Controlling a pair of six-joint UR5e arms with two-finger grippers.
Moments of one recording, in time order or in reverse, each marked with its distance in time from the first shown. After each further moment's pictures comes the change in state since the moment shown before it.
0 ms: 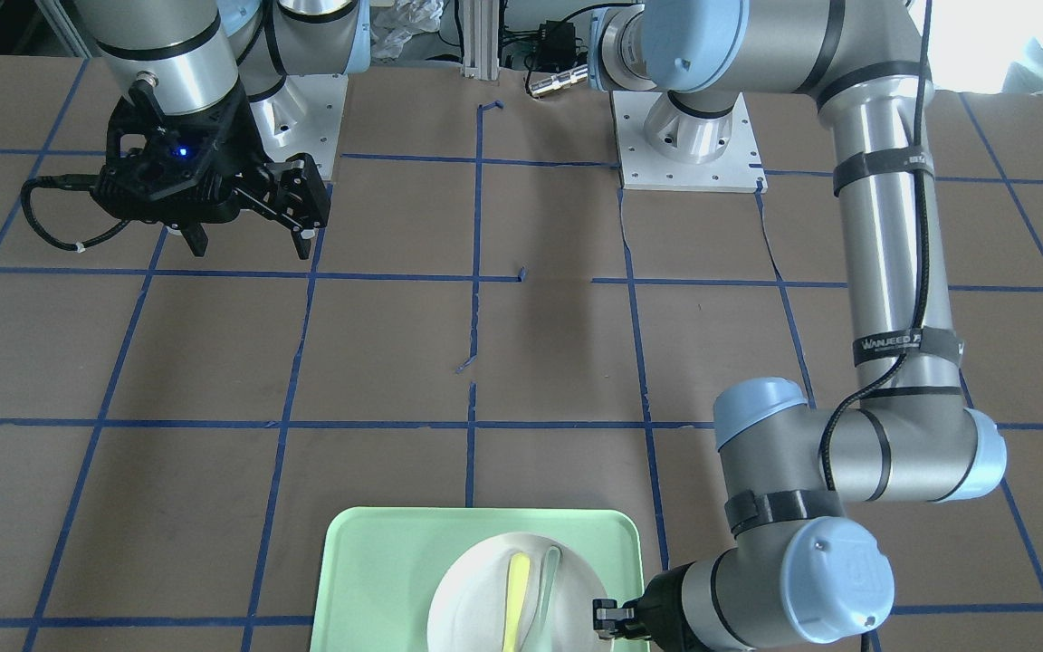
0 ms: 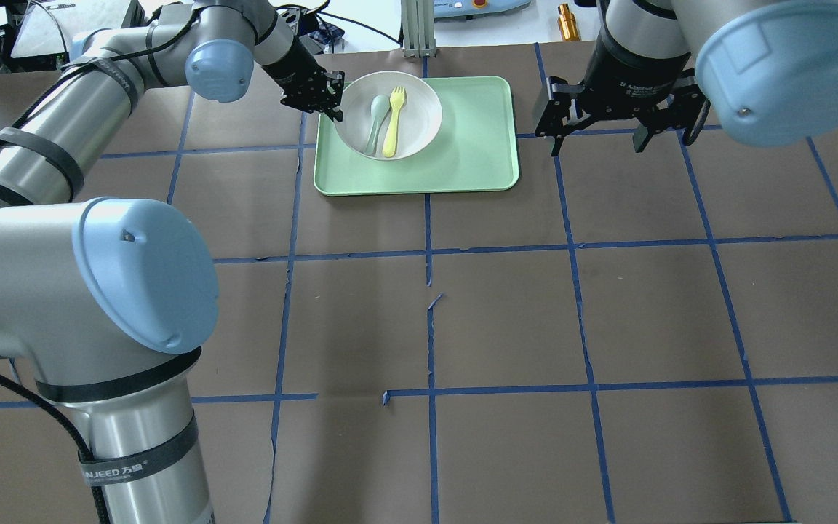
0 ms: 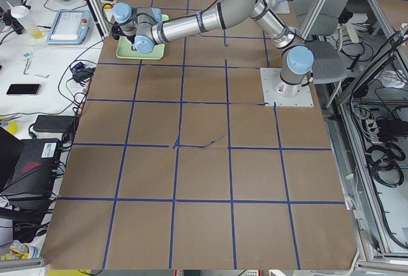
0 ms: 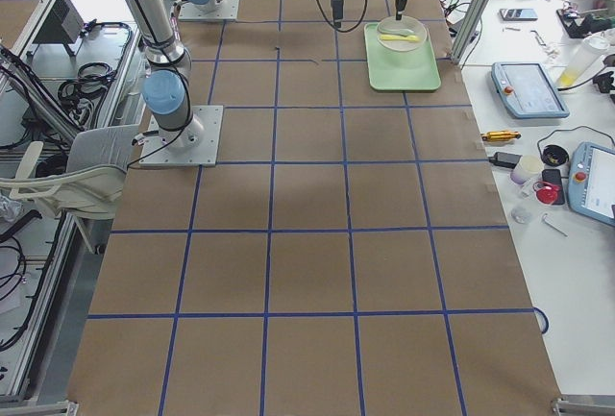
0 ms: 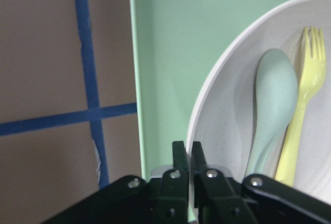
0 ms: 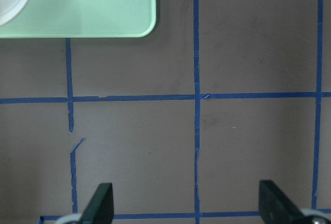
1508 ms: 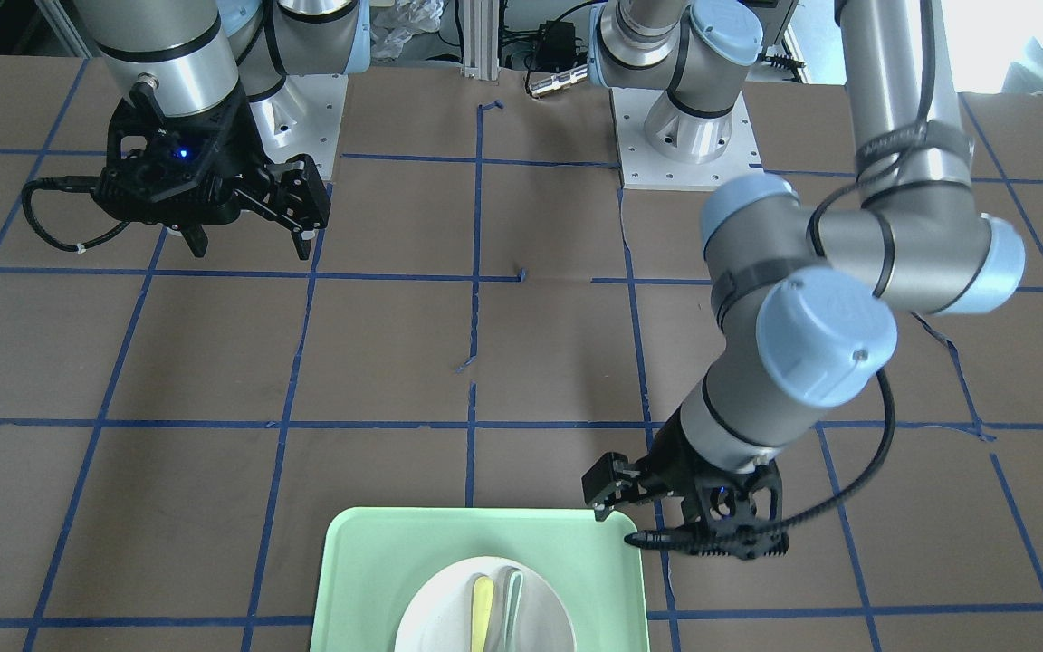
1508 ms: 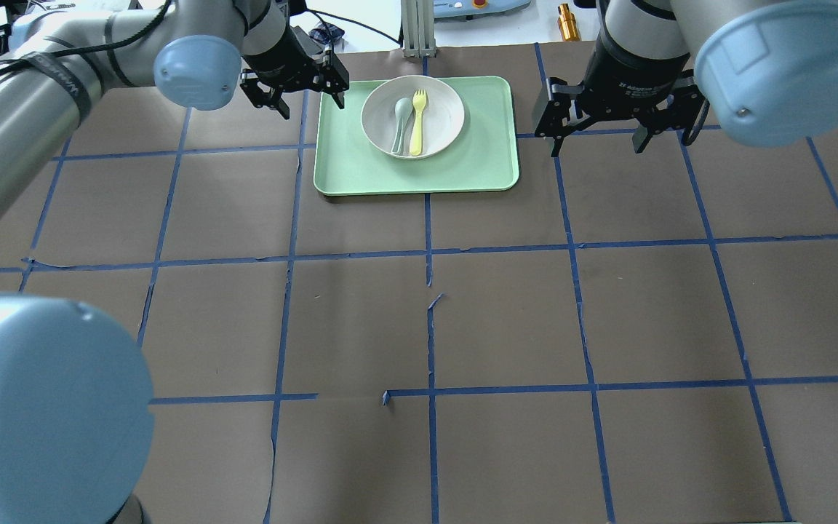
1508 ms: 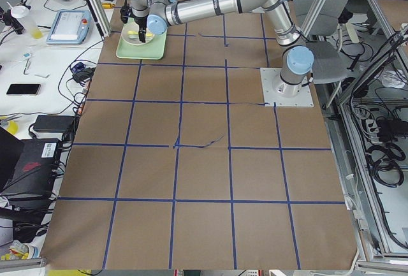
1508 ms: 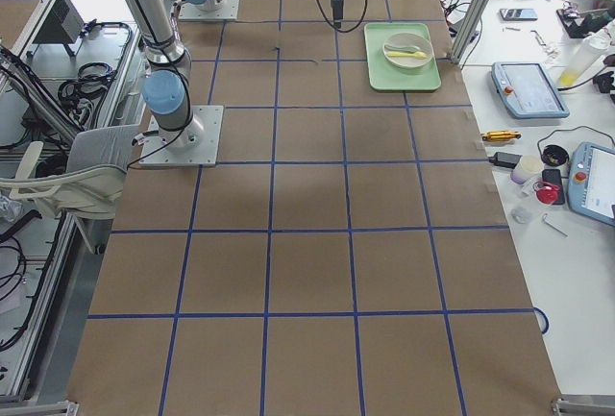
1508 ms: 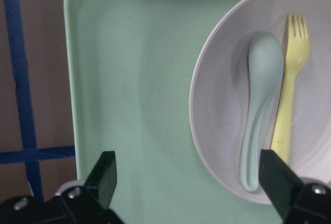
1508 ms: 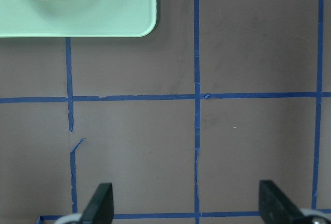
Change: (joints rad) left arm -0.043 0.439 -0.378 0.052 0.210 -0.137; right arm 0.000 0.001 0.000 0.000 -0.001 -0.001
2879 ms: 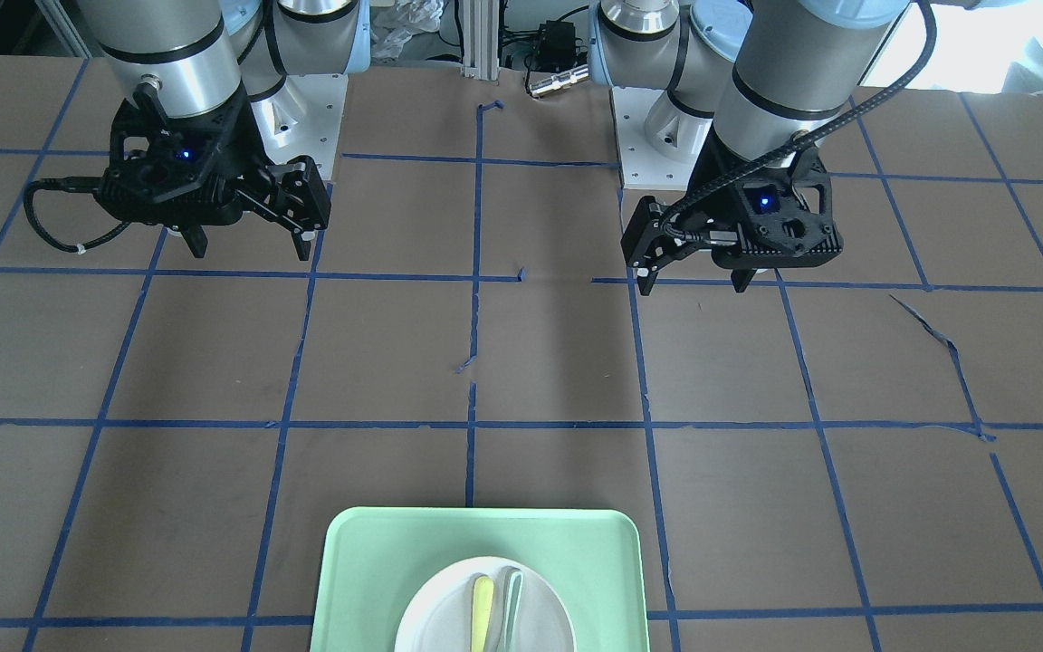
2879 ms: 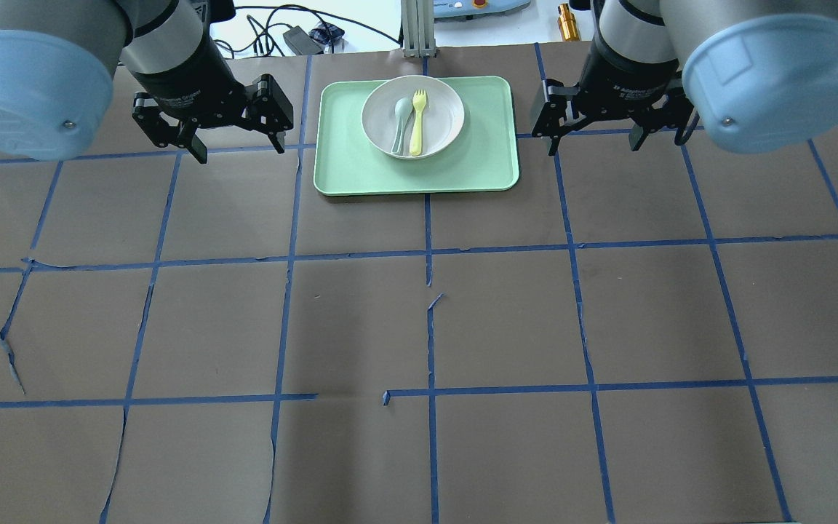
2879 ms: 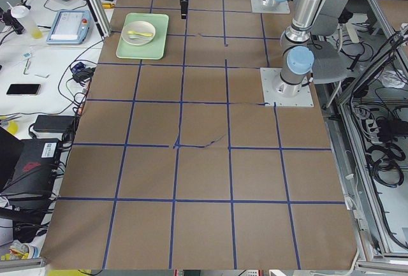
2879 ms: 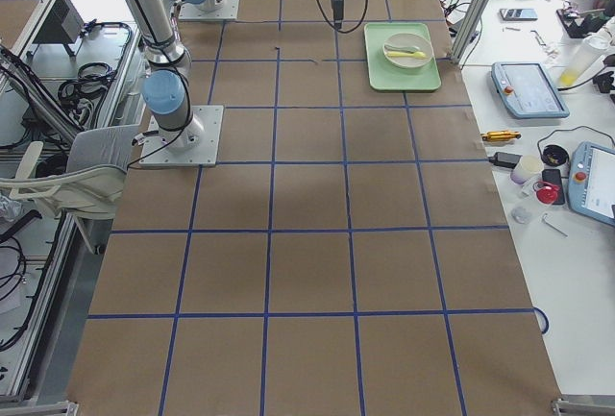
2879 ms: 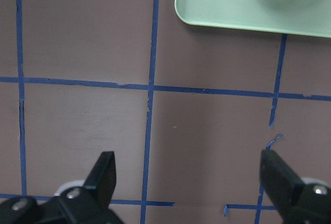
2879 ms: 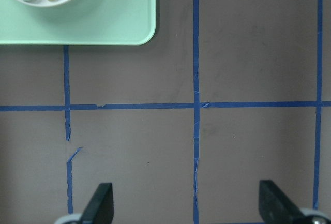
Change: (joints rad) left arm -0.014 0.376 -0.173 -0.276 0.126 -0.034; right arm 0.007 0.026 0.020 -0.084 -0.013 0.000
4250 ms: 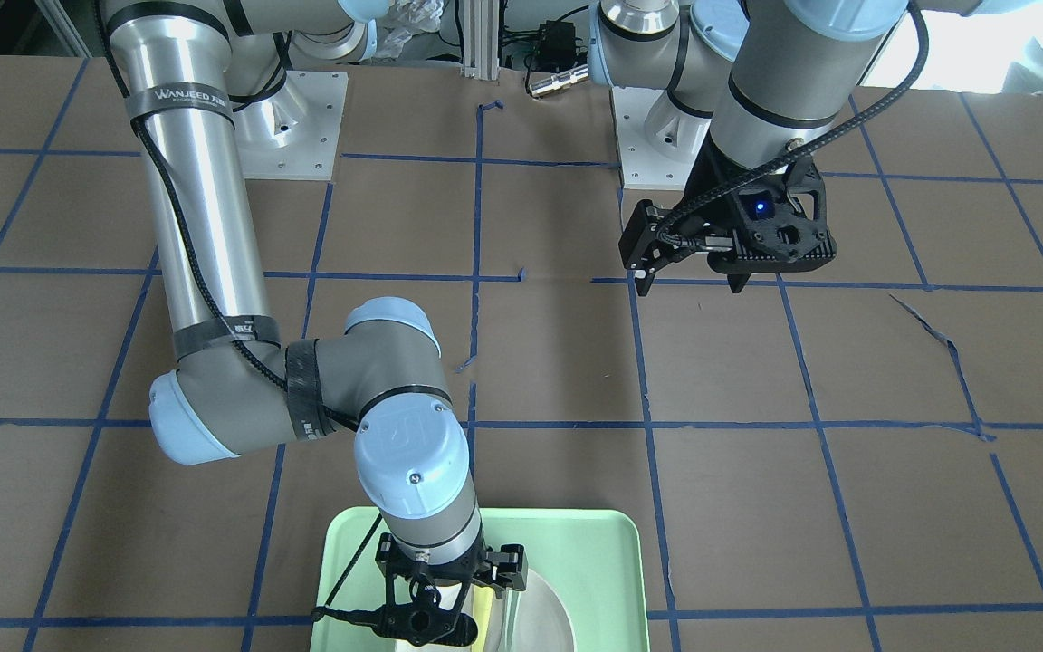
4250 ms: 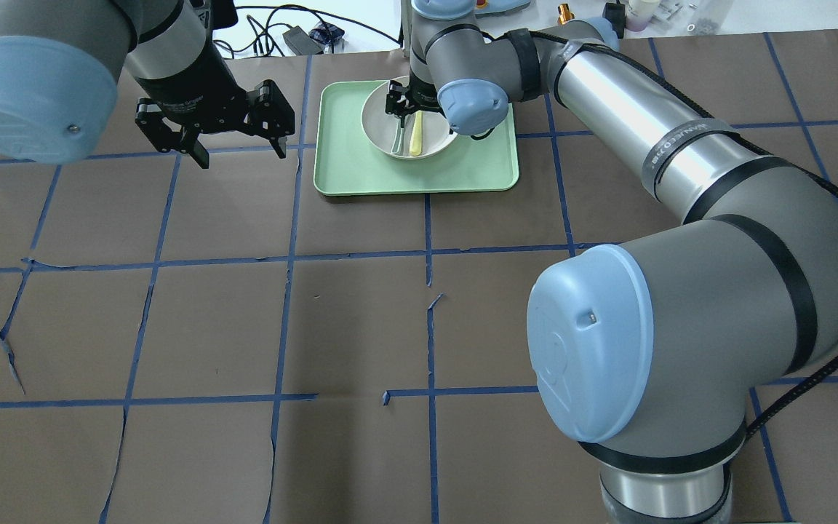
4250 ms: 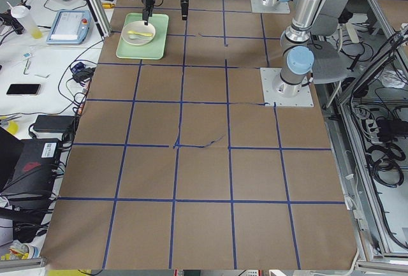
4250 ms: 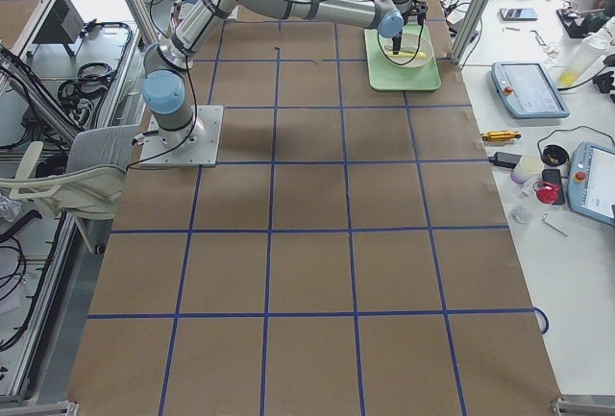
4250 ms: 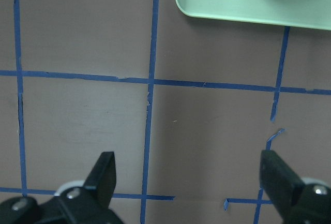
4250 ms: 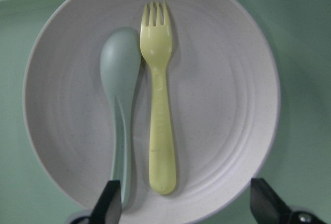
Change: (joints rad) left arm 0.000 -0.001 -0.009 -0.001 -0.001 -0.003; right arm 0.174 0.787 -0.498 -0.372 0.080 0.313
